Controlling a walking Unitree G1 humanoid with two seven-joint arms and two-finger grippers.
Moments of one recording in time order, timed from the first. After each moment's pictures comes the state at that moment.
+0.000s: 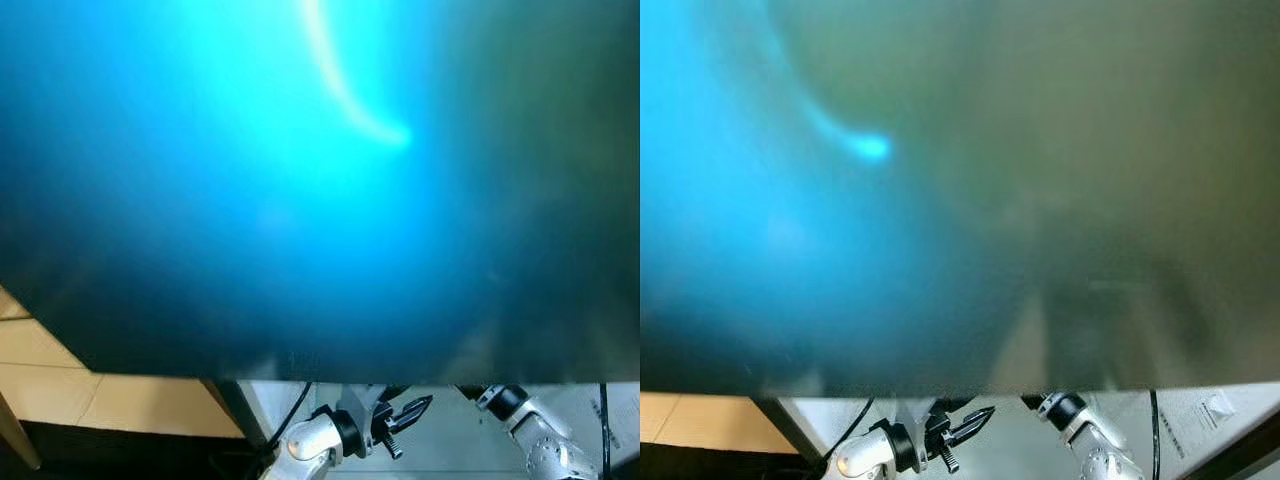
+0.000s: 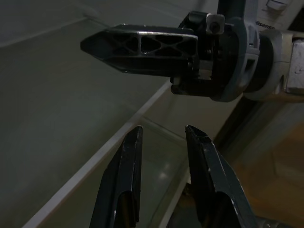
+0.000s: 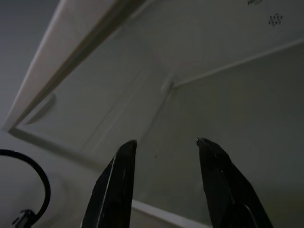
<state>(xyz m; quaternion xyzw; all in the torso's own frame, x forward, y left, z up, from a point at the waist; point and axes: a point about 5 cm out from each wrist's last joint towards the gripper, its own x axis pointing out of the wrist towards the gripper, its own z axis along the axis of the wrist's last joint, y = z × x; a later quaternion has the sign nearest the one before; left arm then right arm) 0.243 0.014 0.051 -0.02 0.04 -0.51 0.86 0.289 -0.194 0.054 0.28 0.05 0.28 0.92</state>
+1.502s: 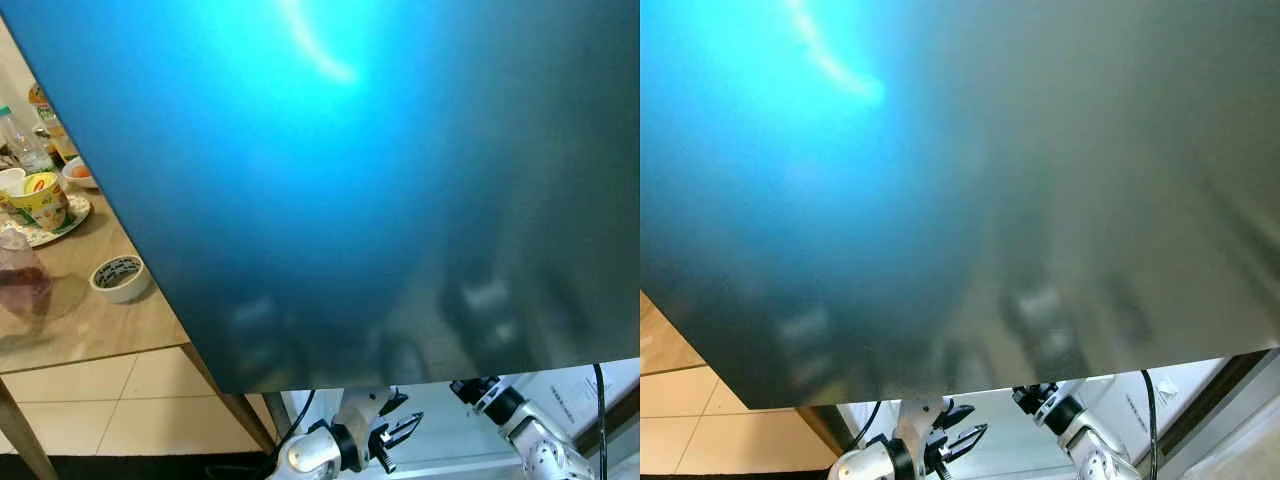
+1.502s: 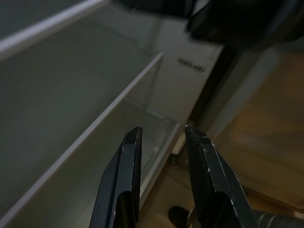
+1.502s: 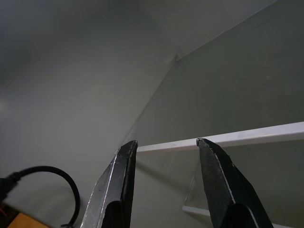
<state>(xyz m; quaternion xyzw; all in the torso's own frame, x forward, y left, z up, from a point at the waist) 0.238 0.023 0.021 0.00 0.11 -0.48 0.87 0.286 -0.189 0.053 0.29 0.04 0.31 0.91</state>
